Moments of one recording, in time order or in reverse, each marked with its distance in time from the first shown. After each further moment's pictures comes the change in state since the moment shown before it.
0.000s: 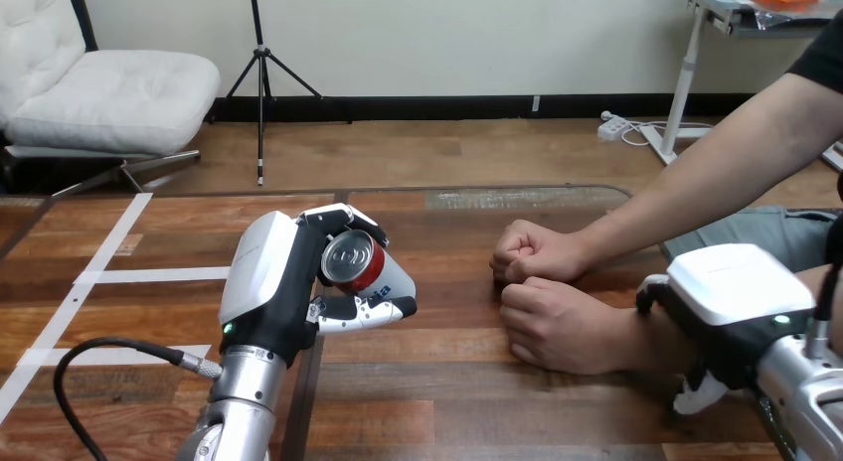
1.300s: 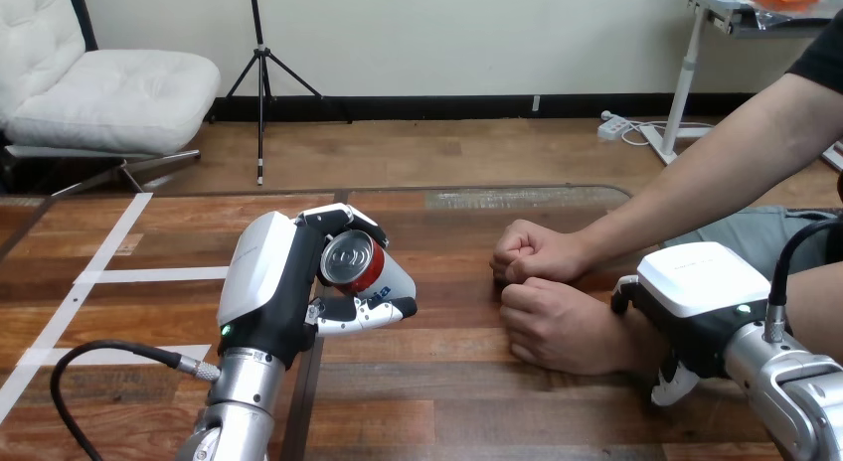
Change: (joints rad) left arm 0.017 0.000 0.006 -0.025 0.005 -0.004 -0.001; right arm -0.124 0.001 0.116 0.158 0.009 0.001 -0.034
